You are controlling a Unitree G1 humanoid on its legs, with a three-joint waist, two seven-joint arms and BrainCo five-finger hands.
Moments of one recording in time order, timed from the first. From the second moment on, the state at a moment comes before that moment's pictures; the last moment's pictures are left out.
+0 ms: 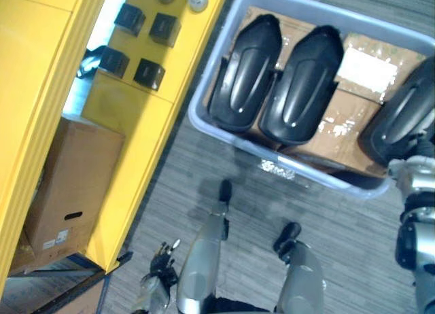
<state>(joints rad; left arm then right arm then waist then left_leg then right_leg) -0.04 0.09 -0.08 0.96 -0.64 -0.17 0.04 -0.82 -0.73 -0.15 1.13 0.10 0.27 -0.43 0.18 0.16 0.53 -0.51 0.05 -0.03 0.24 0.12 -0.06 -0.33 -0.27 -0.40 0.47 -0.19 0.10</state>
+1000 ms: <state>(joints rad) 0.04 0.14 0.03 0.88 -0.63 -0.17 0.07 -0.85 -0.73 -0.06 0.86 -0.09 0.30 -0.69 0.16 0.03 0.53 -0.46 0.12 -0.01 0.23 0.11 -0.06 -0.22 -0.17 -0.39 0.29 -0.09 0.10</state>
